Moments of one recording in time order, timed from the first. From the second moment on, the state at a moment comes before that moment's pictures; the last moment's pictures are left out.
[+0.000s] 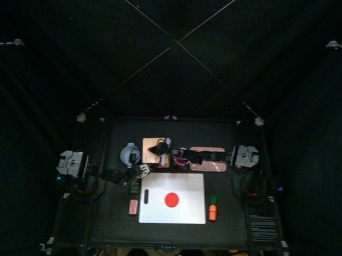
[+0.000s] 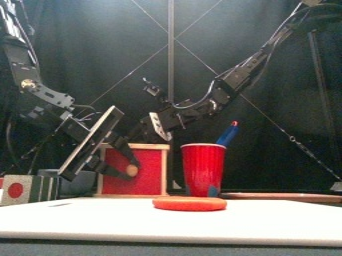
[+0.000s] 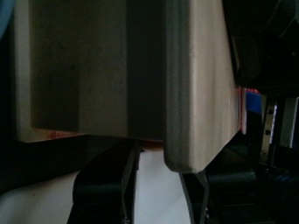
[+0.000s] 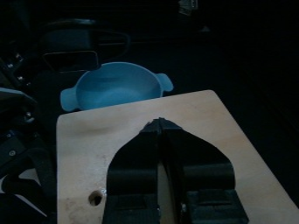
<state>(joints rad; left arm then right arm) -0.03 0.15 0.96 -0.91 -0.76 -0.86 -0.31 0.41 0.28 -0.15 -0.42 -0.01</state>
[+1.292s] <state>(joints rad) -0.18 0.09 1.00 -0.92 -0.66 -0.86 -0.32 0.42 0.27 -0.14 -0.39 -0.01</state>
